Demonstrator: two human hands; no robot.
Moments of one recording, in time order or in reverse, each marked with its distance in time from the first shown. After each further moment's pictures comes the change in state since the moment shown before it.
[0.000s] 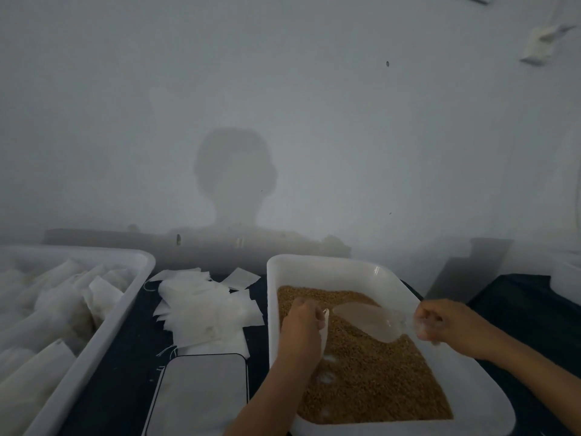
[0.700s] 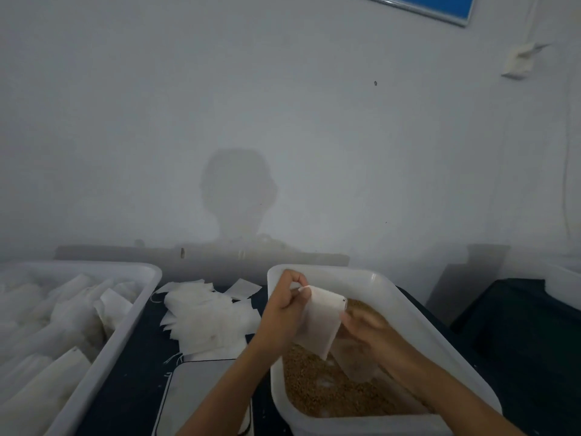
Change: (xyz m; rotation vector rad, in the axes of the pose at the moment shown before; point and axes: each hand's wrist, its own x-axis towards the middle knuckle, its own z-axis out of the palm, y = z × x) left_hand -0.016 0.025 -0.069 -0.528 0.013 0.159; right_hand -0.013 -0.078 0.064 0.980 -0.121 -0.098
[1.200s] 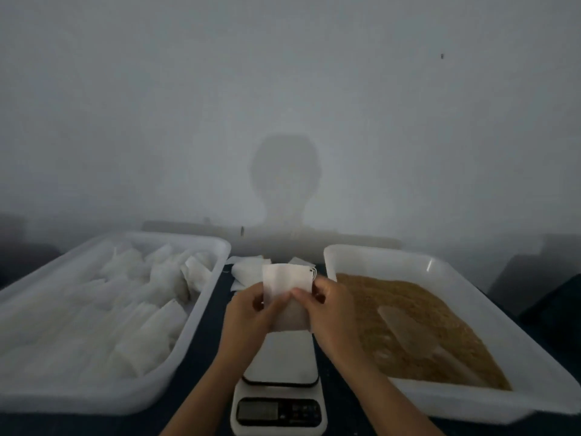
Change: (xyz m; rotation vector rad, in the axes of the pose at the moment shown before) left_hand -0.085 -0.008 -0.116 0.224 0.269 -0.044; right_hand 0.008 -0.026 0.171 -0.226 0.291 -0.455
